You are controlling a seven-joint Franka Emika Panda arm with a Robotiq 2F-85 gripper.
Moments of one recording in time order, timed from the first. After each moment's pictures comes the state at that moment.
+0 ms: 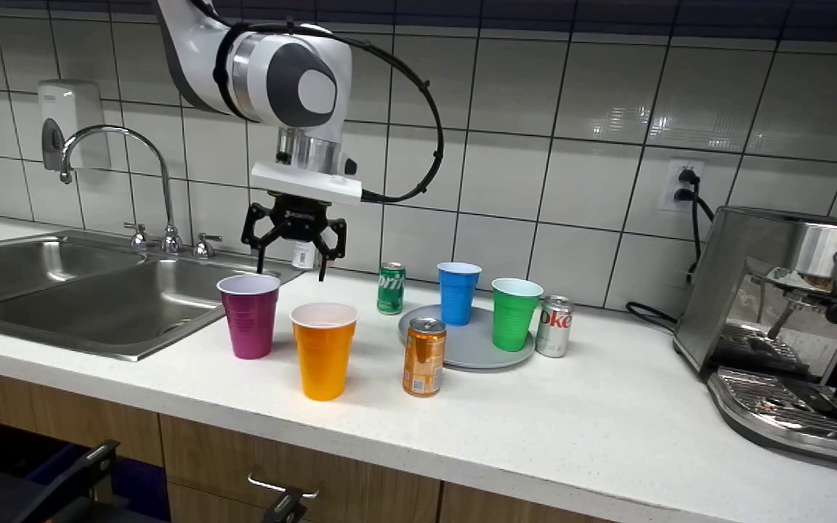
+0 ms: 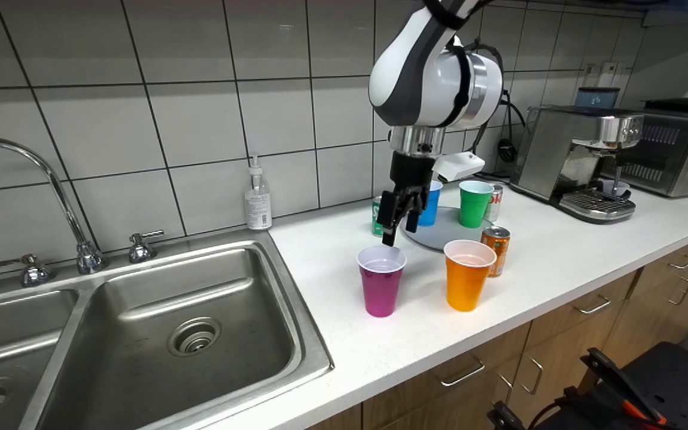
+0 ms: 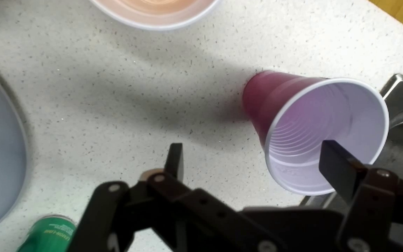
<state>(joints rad) -0.02 0.16 0.07 -2.36 0.20 2.50 -0.64</state>
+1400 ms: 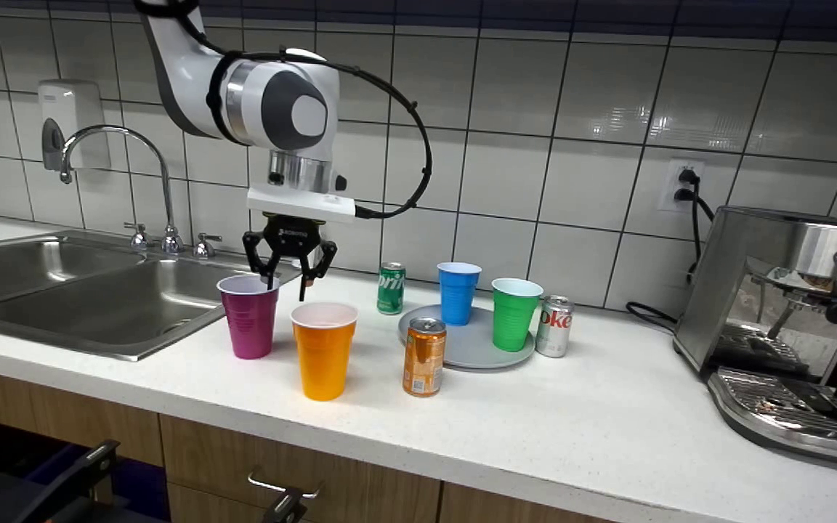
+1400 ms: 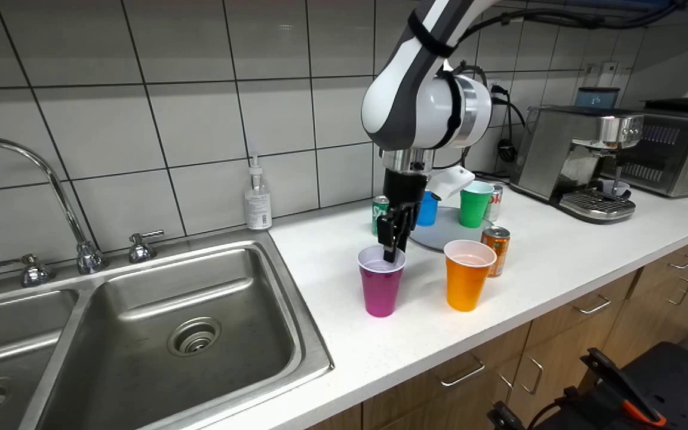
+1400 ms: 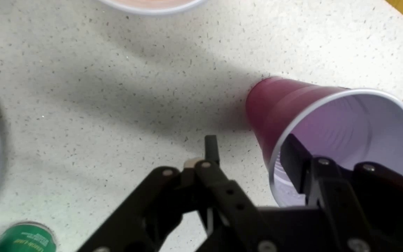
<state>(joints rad) -0.01 0.23 0.09 -2.36 0.16 2.57 -0.64</state>
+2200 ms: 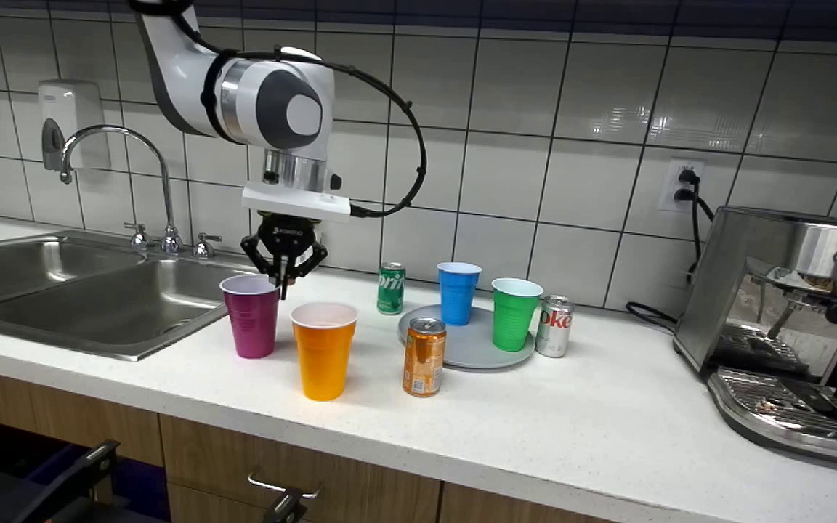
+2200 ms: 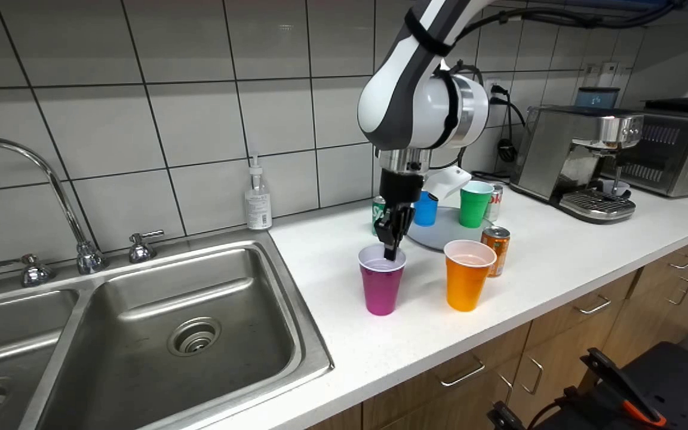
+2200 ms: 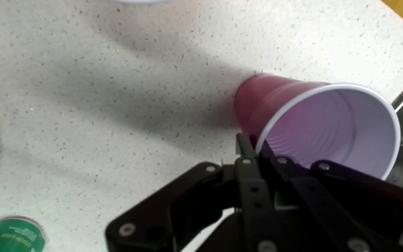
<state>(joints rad) -0.01 0.22 0.10 -2.36 0.16 2.57 -0.64</state>
